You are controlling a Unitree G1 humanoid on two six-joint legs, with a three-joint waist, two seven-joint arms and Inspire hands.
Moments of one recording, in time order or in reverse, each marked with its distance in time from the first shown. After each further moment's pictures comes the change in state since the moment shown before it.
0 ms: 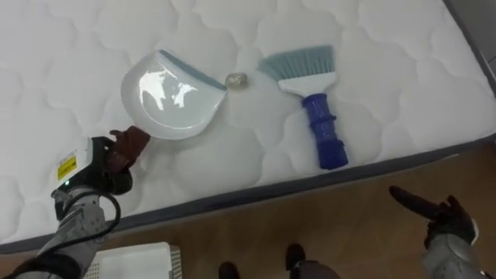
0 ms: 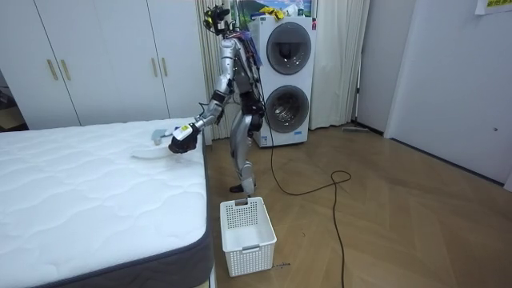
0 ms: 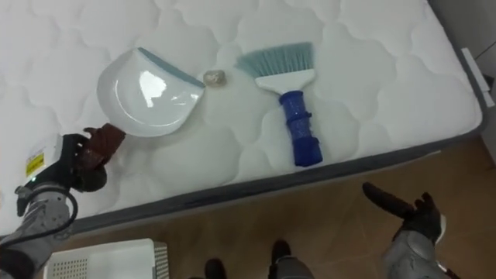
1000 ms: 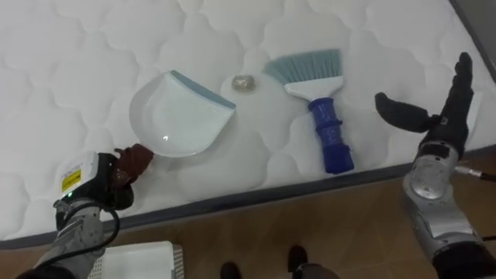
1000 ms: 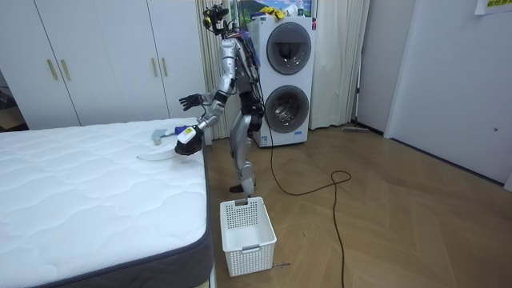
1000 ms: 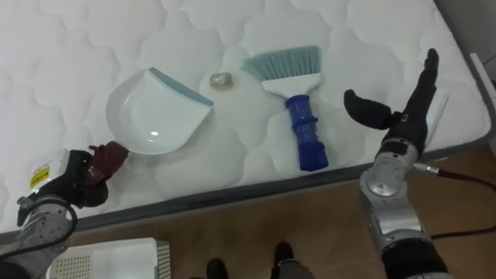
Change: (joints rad) left arm 0.032 0.002 -0.010 -0.064 0.035 0.034 -0.112; right arm -0.057 -0.006 0.149 -0.349 -0.573 -0.083 -0.246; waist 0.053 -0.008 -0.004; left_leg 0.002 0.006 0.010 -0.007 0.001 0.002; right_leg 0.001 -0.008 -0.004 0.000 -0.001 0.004
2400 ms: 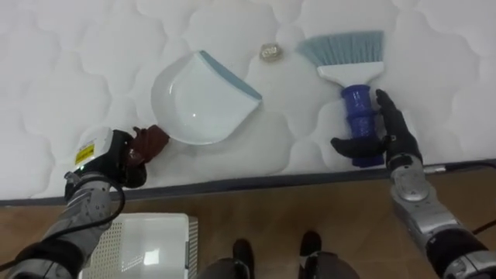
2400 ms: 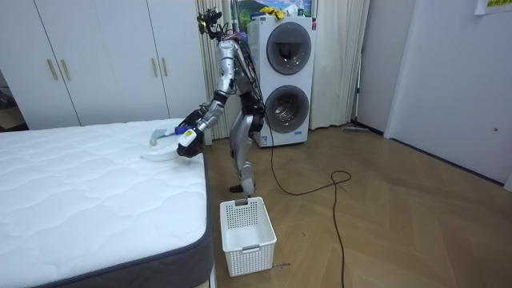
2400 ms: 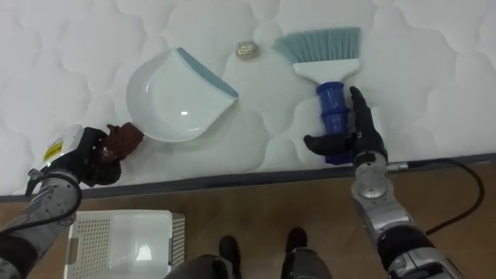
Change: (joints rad) left arm -0.103 0.004 -0.041 0.005 -0.009 -0.017 -0.075; right arm -0.144 -0.016 0.169 0.362 0.013 0.000 0.328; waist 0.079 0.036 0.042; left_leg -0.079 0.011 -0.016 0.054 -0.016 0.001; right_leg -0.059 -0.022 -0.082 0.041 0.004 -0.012
